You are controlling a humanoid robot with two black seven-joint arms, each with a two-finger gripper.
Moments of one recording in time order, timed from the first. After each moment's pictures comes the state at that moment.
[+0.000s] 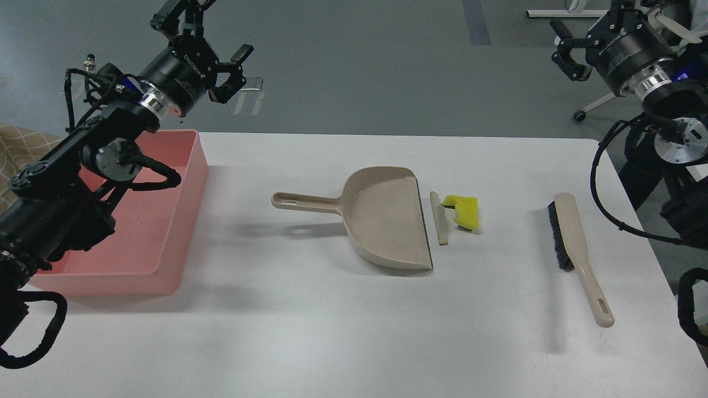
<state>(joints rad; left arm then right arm) -0.82 0.43 -0.85 -0.77 0.32 -0.46 -0.30 0.96 -0.29 1.11 0.55 -0.47 0.49 0.13</state>
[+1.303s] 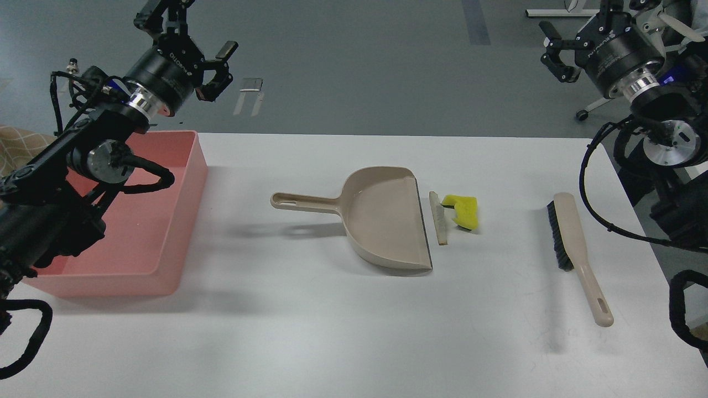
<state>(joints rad) -0.73 0.53 -0.88 -0.96 0.28 -0.40 -0.31 0.95 -0.29 1.11 0.57 -0.45 0.49 0.13</state>
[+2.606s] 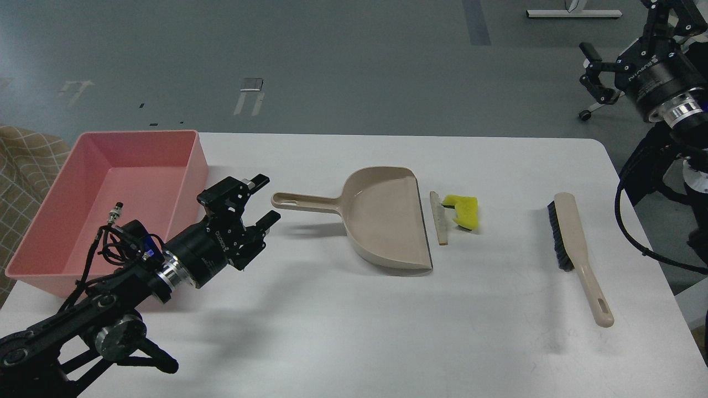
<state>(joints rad) -0.13 0.58 -0.83 -1.52 0.64 -0.13 -0.25 0.83 -0.39 1.16 0.66 -0.45 0.49 0.14</state>
